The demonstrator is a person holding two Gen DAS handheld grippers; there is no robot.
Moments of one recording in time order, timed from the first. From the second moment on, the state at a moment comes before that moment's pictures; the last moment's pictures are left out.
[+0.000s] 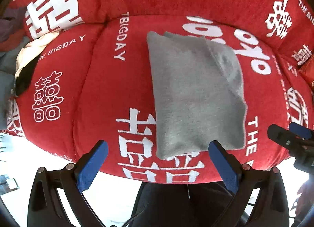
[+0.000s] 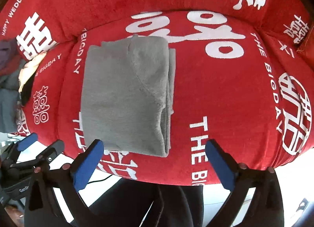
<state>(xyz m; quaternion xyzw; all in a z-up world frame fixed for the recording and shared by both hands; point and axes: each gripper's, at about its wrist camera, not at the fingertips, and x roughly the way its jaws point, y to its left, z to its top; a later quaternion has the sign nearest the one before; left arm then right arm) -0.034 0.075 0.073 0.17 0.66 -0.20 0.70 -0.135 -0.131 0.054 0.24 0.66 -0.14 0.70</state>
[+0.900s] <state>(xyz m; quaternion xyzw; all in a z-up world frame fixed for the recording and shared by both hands) -0.029 0.091 0.128 0.17 0.64 -0.19 0.72 -0.127 -0.113 0.104 0.25 0.66 -0.15 0.69</state>
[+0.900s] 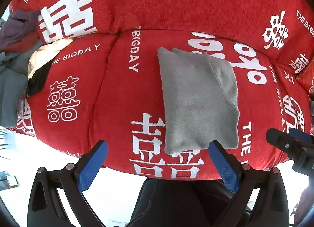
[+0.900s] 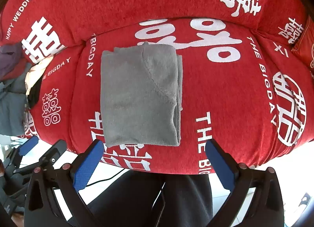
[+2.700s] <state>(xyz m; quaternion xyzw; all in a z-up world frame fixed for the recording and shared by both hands) -0.019 0.091 0.137 0.17 0.63 -0.19 0.73 -0.112 -0.105 0.112 0.23 0.66 -0.15 0.69</state>
